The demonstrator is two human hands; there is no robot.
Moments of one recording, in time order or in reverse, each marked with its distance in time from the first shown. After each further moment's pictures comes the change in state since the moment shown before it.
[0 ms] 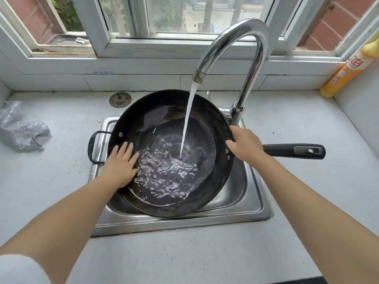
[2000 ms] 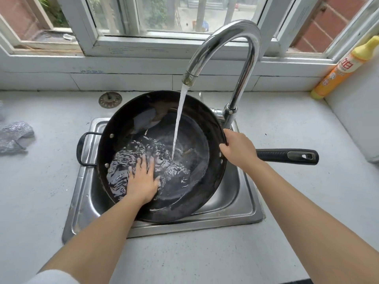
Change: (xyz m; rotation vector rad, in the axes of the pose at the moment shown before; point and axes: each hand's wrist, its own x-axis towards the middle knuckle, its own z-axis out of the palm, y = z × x) left_hand 0.007 0.095 0.002 -0.662 0.039 -0.078; right_hand -0.002 0.003 0.001 -0.003 0.002 0.013
